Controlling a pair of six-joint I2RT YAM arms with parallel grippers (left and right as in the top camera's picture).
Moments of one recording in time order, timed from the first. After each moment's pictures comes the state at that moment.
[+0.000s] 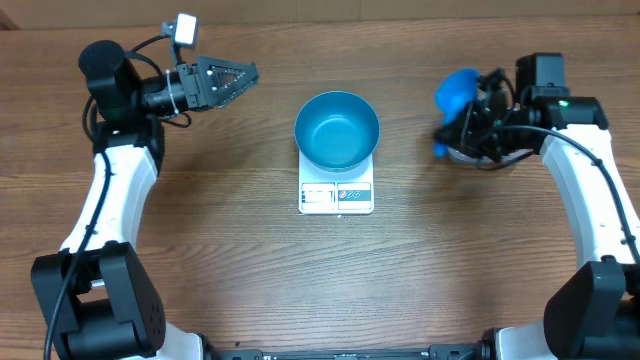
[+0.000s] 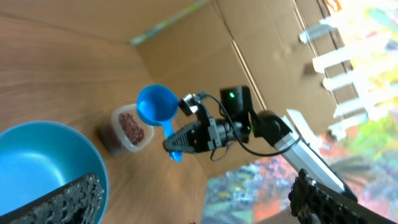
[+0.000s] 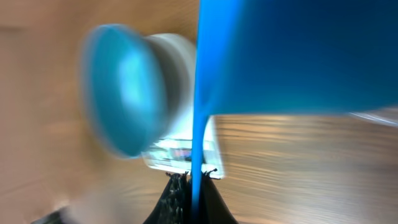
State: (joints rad) left arm 0.14 1.70 1.21 0.41 1.45 -0.99; right arm -0.05 1.65 1.39 -0.97 -0.56 0.30
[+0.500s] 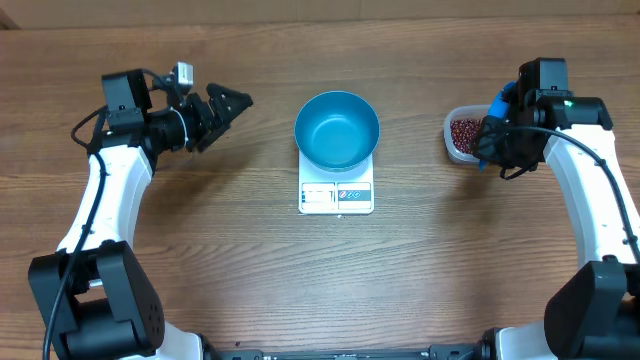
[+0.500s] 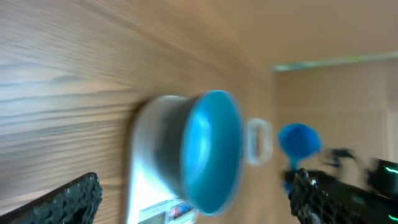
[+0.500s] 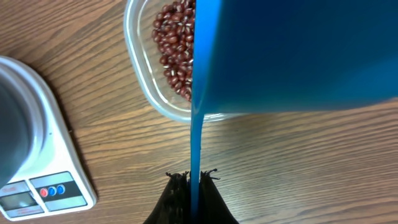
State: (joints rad) left arm 0.16 1.70 1.21 -0.39 0.88 -0.49; right arm -0.07 1.65 1.39 -1.04 -0.10 0.25
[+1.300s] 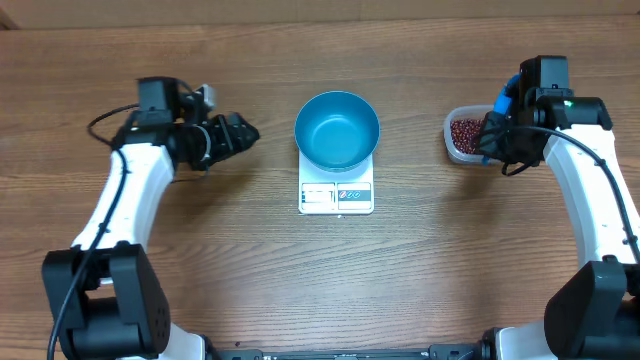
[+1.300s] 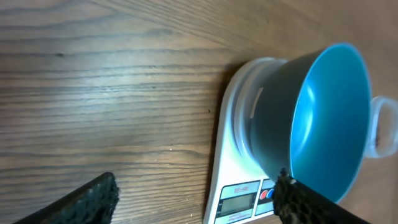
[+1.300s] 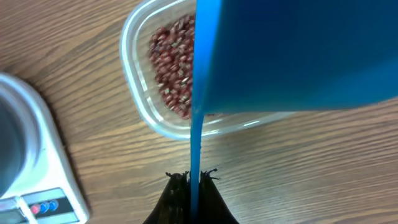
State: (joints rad) left arm 0.04 1.70 1.21 -0.60 0.52 -0.32; right arm -0.07 1.65 1.39 -1.01 -0.07 0.25
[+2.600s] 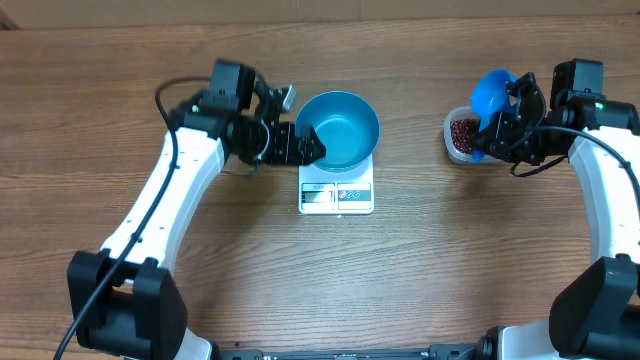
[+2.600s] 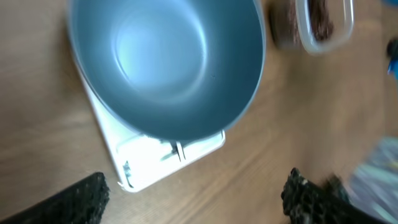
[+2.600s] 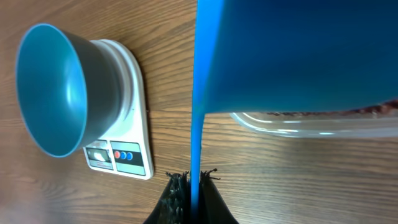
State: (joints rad) left arm -0.24 1.71 1.47 -0.92 0.53 -0.16; right arm -0.19 1.65 1.39 -1.02 -0.48 0.04
